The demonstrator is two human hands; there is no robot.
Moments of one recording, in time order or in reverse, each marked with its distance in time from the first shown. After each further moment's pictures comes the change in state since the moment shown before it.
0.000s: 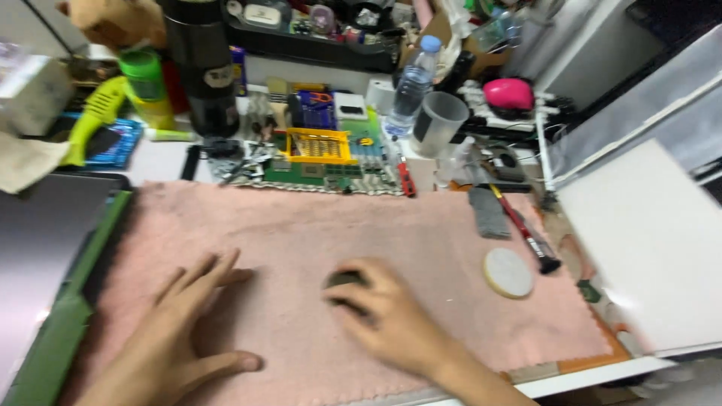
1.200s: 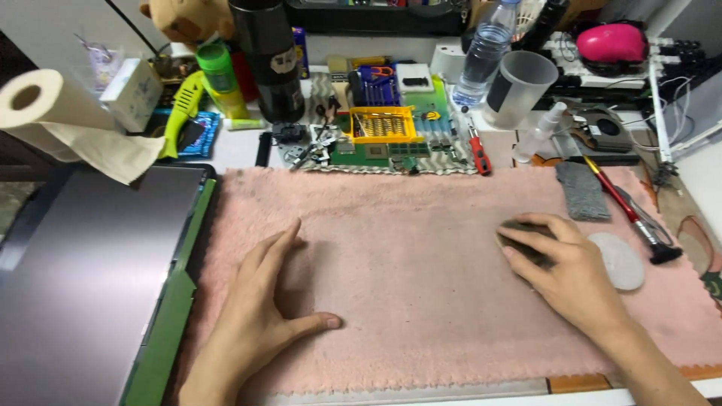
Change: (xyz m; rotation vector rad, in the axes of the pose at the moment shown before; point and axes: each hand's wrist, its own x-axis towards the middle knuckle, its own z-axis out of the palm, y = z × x) left_hand 0.004 0.045 -0.020 -0.070 0.150 -0.076; right_hand -0.052 0.092 -0.079 -0.306 0.146 0.388
